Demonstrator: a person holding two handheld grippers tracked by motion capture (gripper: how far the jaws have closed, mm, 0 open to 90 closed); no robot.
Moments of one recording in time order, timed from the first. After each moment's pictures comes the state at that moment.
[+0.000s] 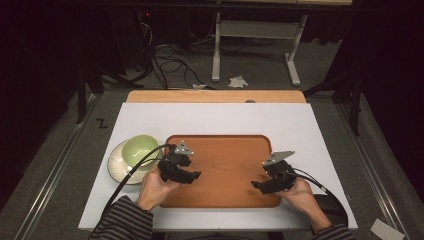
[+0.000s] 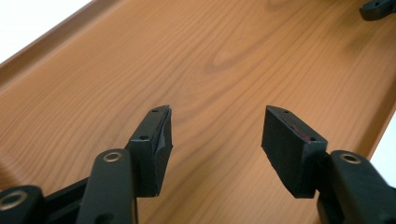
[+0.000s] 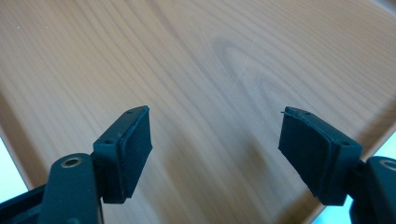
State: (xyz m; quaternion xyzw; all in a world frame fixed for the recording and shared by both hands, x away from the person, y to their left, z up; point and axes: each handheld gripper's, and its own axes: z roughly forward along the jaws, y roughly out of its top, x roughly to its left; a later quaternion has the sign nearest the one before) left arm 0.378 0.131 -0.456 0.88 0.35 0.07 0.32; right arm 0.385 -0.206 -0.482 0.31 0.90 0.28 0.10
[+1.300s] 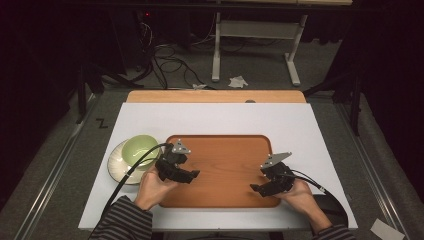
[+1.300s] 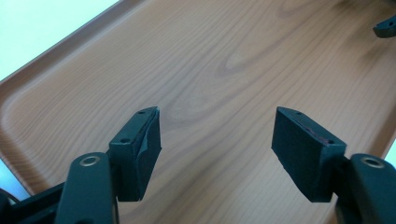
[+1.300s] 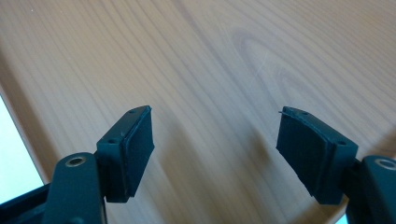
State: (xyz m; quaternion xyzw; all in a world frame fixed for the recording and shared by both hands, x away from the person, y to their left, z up) left arm 0.377 0.137 -0.453 0.87 0.36 0.09 0.33; right arm 0.383 -0.203 -0.485 0.29 0.91 0.27 0.08
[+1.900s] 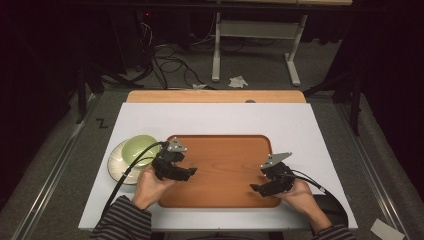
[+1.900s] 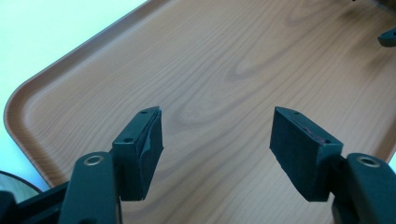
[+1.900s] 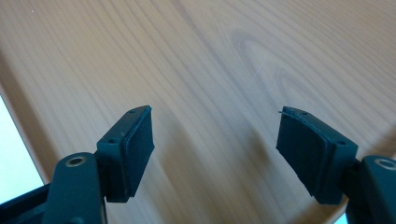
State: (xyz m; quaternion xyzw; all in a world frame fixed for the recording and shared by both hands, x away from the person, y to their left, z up) left arm 0.377 0.146 -0.448 0.86 0.37 0.10 0.34; right arm 0.383 -0.203 -0.485 0.29 0.91 0.28 0.08
